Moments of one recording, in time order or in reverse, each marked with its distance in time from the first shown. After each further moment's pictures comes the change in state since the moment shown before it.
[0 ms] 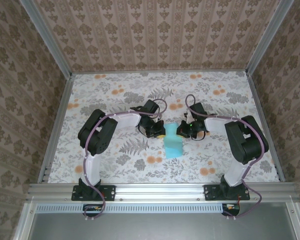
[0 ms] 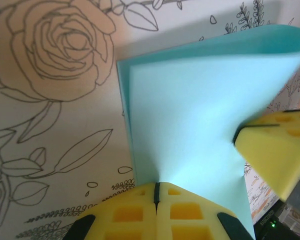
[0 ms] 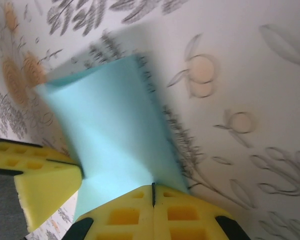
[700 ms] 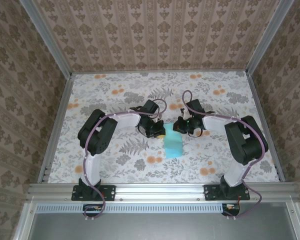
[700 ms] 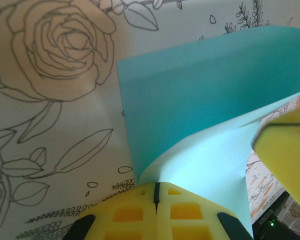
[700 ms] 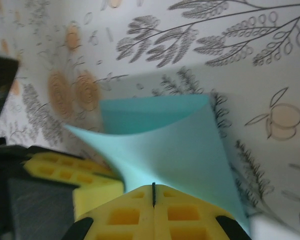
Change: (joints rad) left arm 0.002 -0.002 -0.002 0.002 0.004 0.001; right arm 0.050 0.015 0.074 0.020 0.019 0.010
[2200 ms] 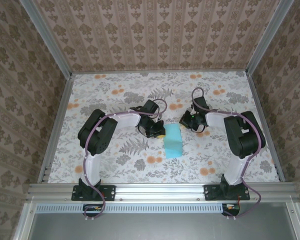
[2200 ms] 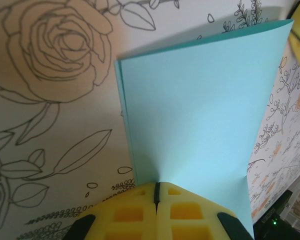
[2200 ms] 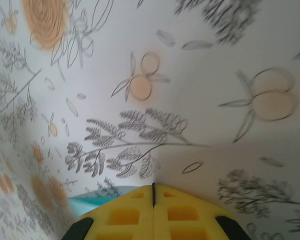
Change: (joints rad) left arm 0.000 0.003 0.001 -0.002 0.001 0.016; right arm -0.097 0.055 0.019 0.089 0.129 0.205
